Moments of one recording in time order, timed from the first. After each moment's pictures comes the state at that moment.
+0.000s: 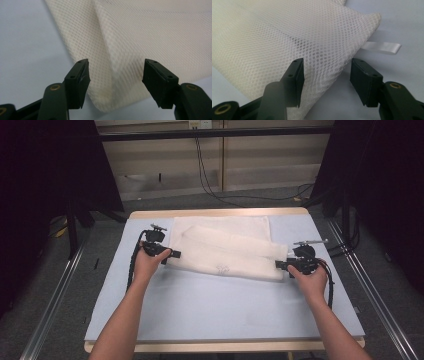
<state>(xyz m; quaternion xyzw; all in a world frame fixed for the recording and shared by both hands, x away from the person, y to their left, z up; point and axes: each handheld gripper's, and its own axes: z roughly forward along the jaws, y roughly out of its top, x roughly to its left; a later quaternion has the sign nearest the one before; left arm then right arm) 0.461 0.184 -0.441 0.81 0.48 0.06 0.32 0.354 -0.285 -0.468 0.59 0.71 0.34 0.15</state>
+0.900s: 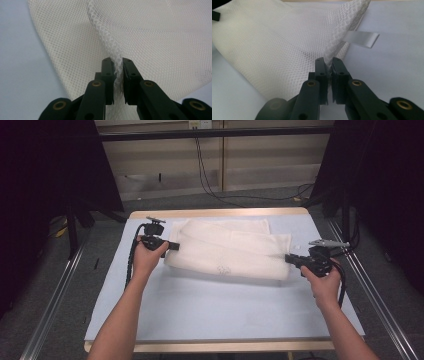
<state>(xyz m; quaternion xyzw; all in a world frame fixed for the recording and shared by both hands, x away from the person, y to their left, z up) 0.444 0.184 -0.414 0.81 0.47 0.02 0.35 0.322 -0.305 -0.439 0.54 0.70 0.45 0.16</state>
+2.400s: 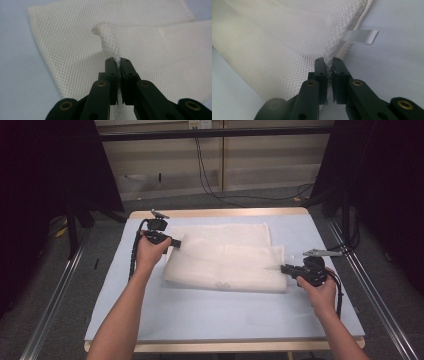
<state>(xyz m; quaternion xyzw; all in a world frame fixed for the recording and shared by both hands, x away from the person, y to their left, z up) 0.452 0.174 -0.393 0.81 0.48 0.03 0.34 0.311 -0.295 -0.463 0.52 0.72 0.44 0.14</state>
